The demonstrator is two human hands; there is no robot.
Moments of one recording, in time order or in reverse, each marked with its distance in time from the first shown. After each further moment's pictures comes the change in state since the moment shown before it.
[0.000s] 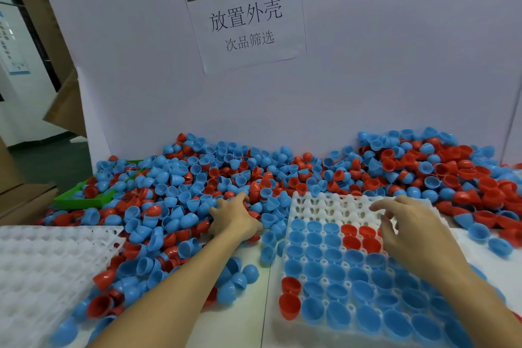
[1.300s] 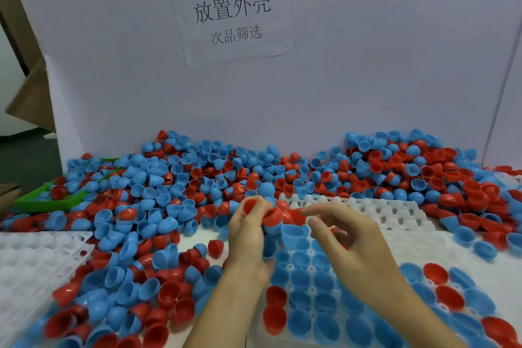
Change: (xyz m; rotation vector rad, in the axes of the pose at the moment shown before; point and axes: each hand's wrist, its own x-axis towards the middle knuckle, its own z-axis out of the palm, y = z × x) left_hand -0.086 0.044 0.005 -1.694 -0.264 0.040; right_hand -0.027 -0.070 0.009 0.857 -0.014 -0.232
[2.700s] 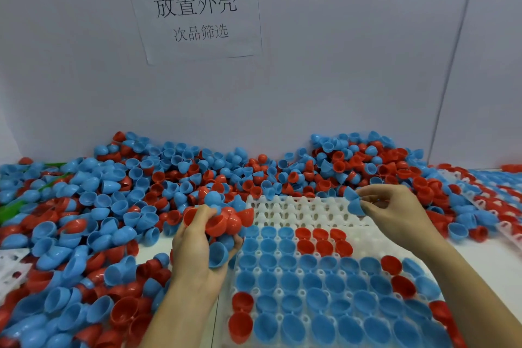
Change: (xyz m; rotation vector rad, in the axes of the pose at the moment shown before) left_hand -0.005 0.011 -0.012 -0.145 0.132 -0.043; right_hand 0.034 0.060 -0.116 -0.466 0.161 0.418
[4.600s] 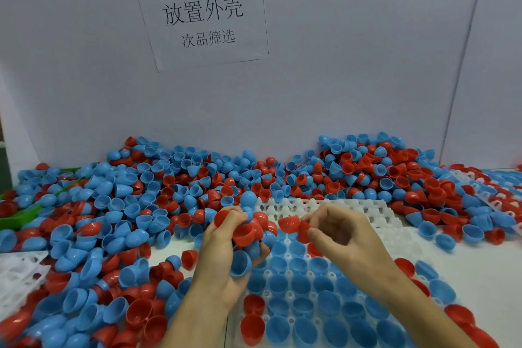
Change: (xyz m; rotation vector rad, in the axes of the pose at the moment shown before) left_hand -0.005 -0.006 0.002 0.110 -0.253 -0.115; right_hand -0.070 -0.065 0.049 0.544 -0.300 -0.272
